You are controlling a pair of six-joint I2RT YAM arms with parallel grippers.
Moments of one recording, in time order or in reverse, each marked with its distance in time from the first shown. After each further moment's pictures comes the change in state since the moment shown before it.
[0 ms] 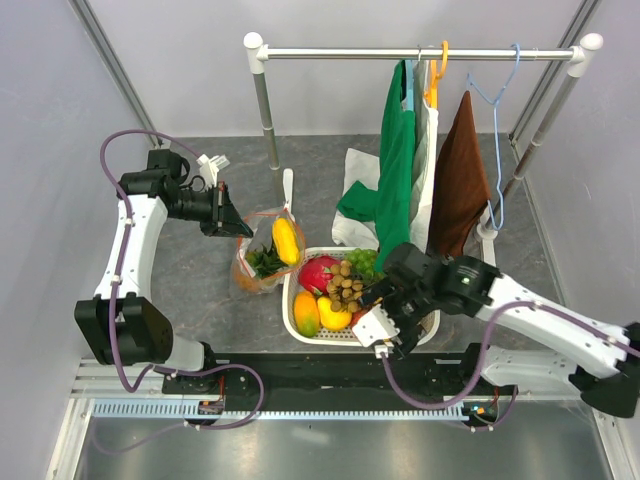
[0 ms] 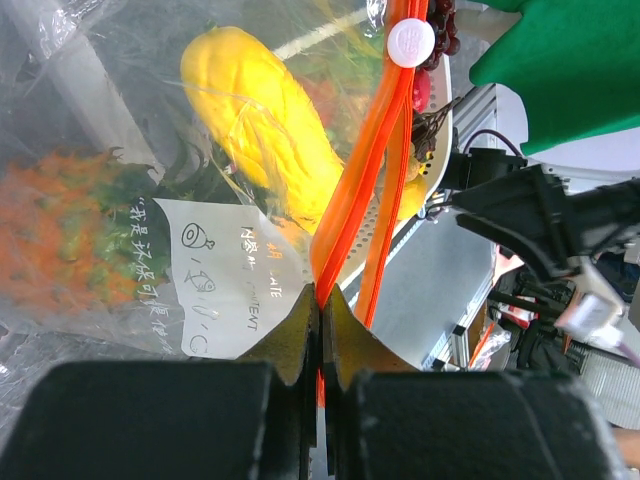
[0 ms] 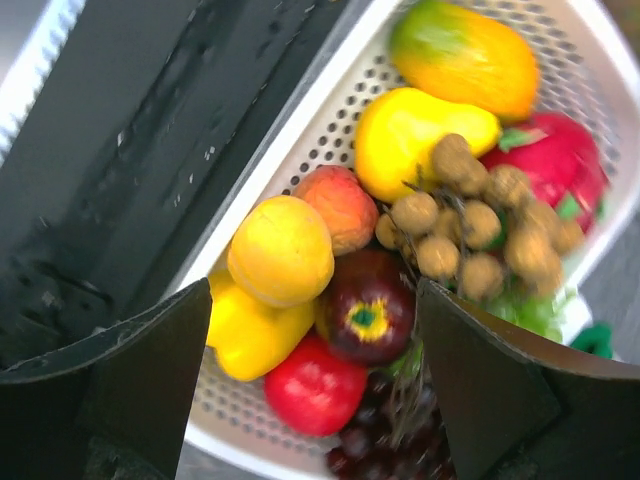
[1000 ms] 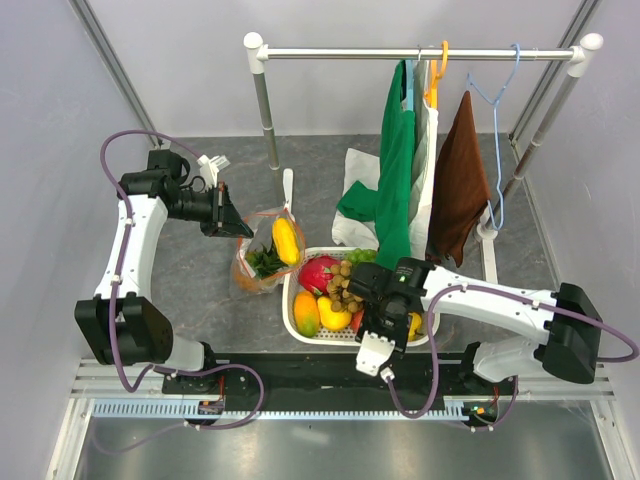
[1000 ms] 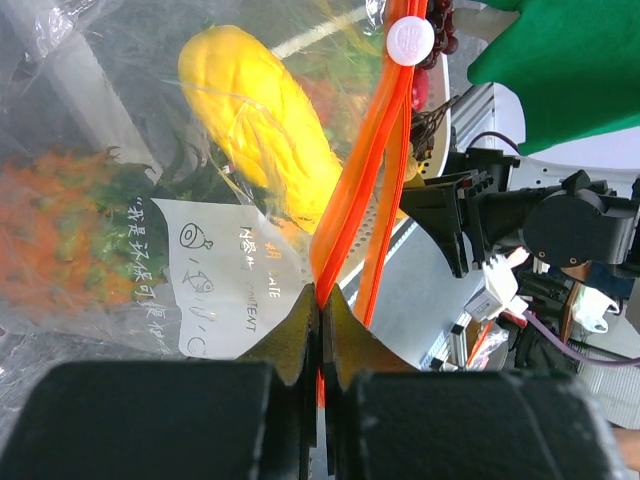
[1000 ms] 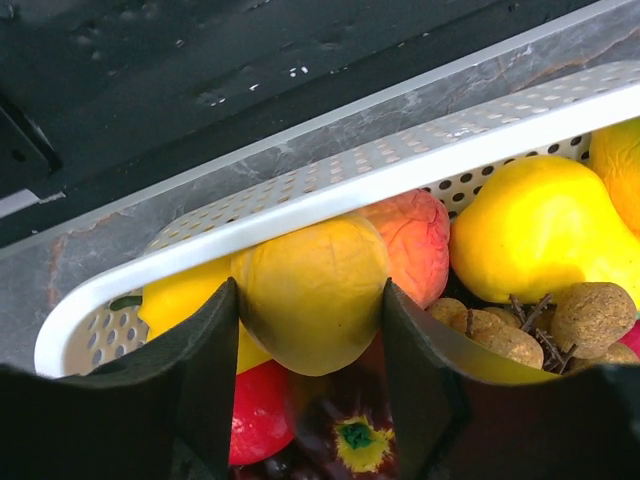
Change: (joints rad) left arm 0.000 0.000 -0.003 0.000 0.004 0.000; right arm 0.089 0.336 -0.025 -0.101 0.146 -0.578
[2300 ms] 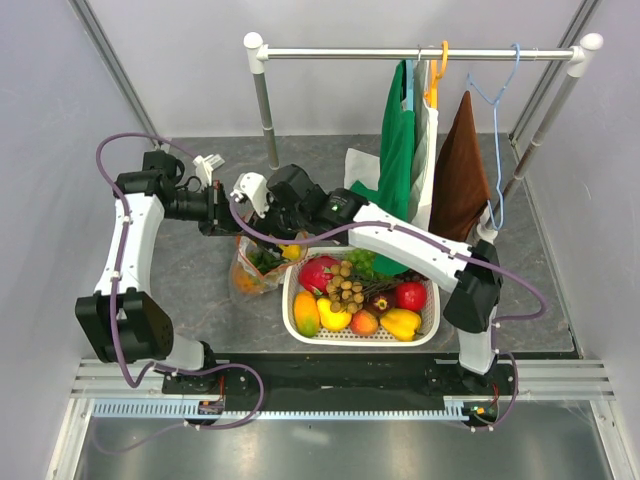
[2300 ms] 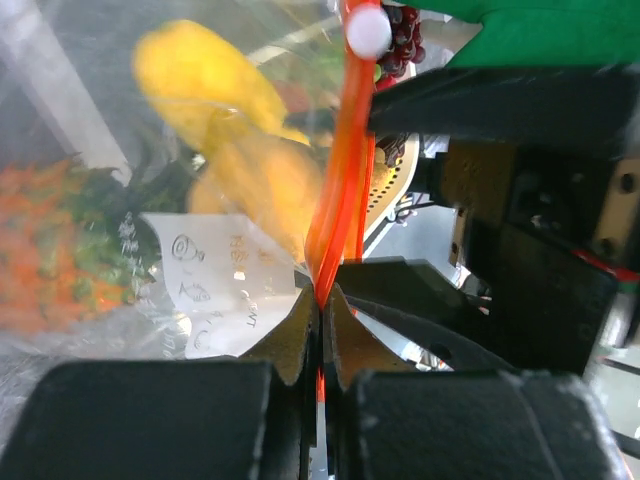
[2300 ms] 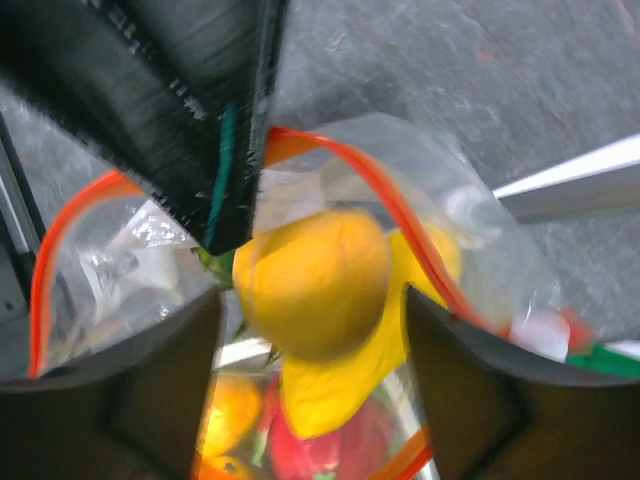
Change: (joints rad) left arm 0.036 0.011 0.000 -0.019 0.072 0.000; right arm -0.102 0.565 0.854 0.555 0.158 1.500
